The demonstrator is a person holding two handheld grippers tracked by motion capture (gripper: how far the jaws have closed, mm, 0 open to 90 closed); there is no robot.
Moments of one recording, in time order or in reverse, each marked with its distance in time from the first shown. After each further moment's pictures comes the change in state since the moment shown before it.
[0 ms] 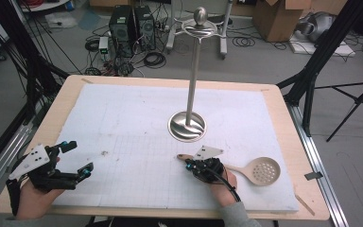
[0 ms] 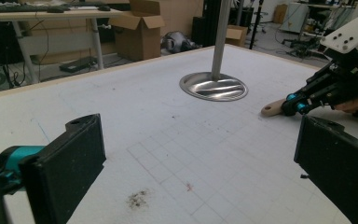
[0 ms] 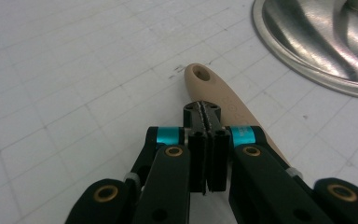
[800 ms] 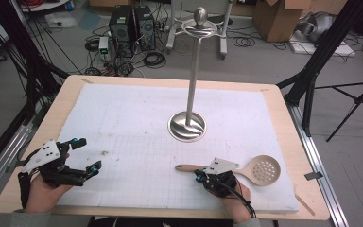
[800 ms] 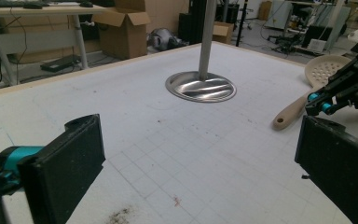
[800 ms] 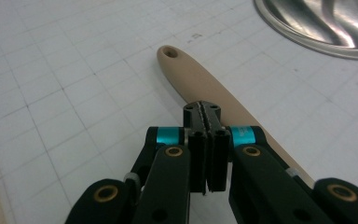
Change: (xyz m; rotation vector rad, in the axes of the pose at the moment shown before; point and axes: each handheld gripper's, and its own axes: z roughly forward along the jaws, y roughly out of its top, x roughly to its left) left arm -0.001 0.003 0.022 0.009 -0.057 0.002; right arm 0.012 -0.026 -0.041 -0.018 0.023 -0.008
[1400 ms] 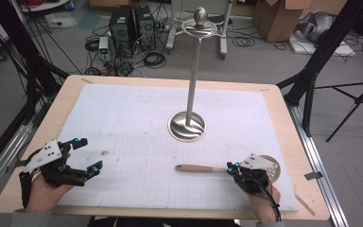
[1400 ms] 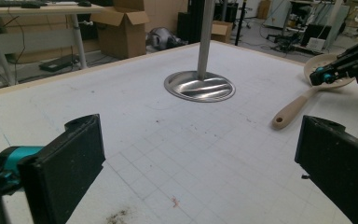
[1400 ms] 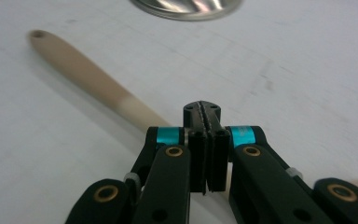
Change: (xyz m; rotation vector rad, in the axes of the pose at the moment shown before) left arm -0.001 0.000 0.003 0.005 -0.010 0.003; right arm -0.048 -0.029 -0.057 -0.018 -0.219 0.138
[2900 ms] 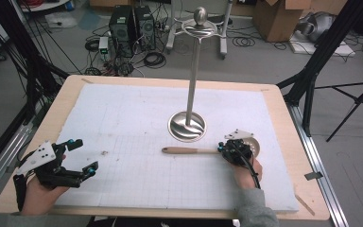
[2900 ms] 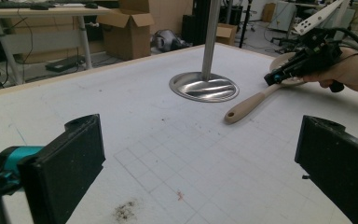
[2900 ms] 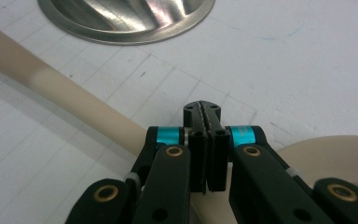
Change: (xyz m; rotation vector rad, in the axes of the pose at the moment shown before) left arm 0.002 -0.001 -0.011 -0.007 0.018 -0.011; right arm -0.032 0.039 0.078 0.114 -0.091 0.057
